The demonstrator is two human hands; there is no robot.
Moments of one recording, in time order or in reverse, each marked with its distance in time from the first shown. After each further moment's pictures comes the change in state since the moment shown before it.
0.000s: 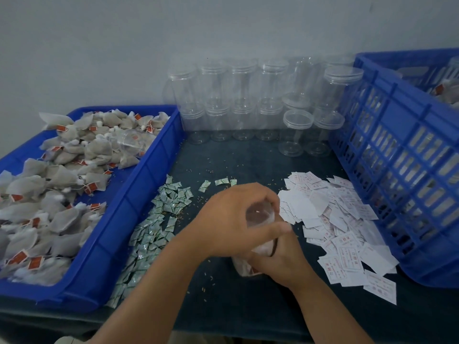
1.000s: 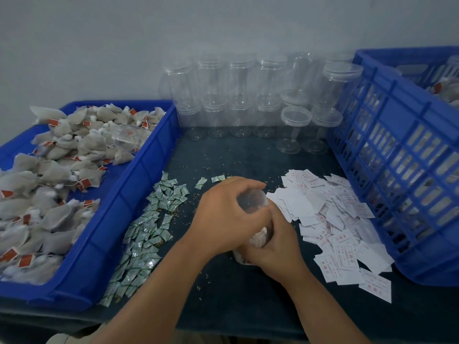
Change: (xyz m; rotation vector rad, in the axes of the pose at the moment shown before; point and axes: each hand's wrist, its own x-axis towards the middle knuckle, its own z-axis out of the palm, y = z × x) left_hand 0.003 -0.012 0.025 -0.081 0.327 -0.275; right_hand 0.001 -0.004 0.004 -0.072 0.125 0.028
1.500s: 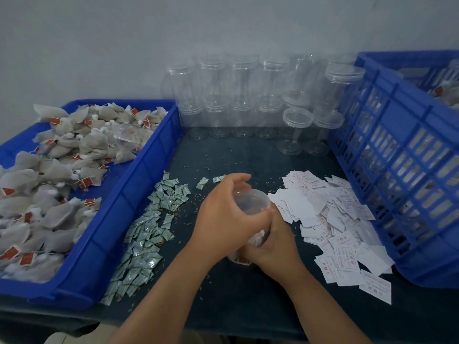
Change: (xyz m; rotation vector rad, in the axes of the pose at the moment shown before) left_hand -0.004 -0.011 0.009 -0.150 0.058 -0.137; right_hand 0.000 0.004 0.005 -0.074 0.012 0.011
